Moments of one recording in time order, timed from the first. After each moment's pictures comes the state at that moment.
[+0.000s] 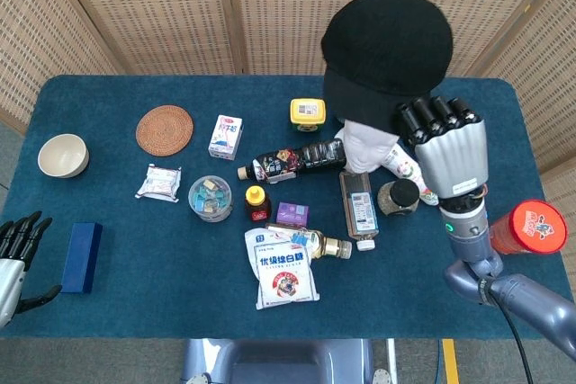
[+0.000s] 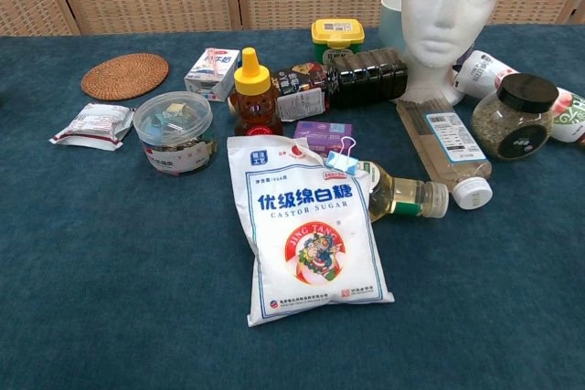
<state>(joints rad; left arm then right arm) -0.03 -1.03 0.03 -1.70 1.61 1.53 0.02 0.76 -1.42 0.38 -1.22 -1.73 1.77 -0.37</state>
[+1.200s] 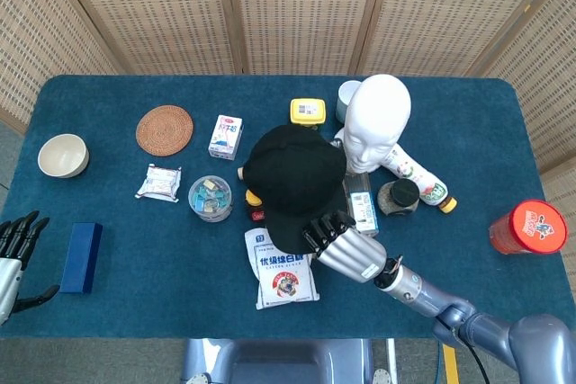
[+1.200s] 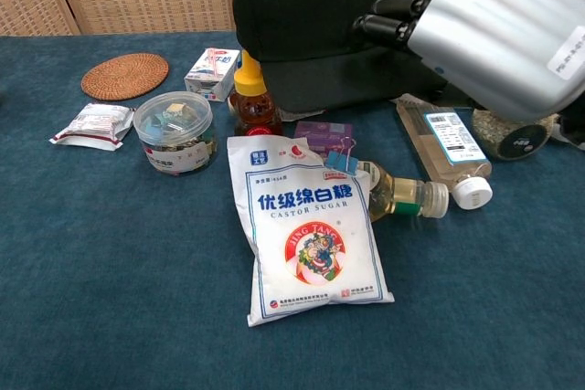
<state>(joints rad) -0.03 -1.02 0.03 -1.70 1.59 1.51 0.00 0.68 -1.71 0.03 -0.97 -2.00 1.67 -0.54</state>
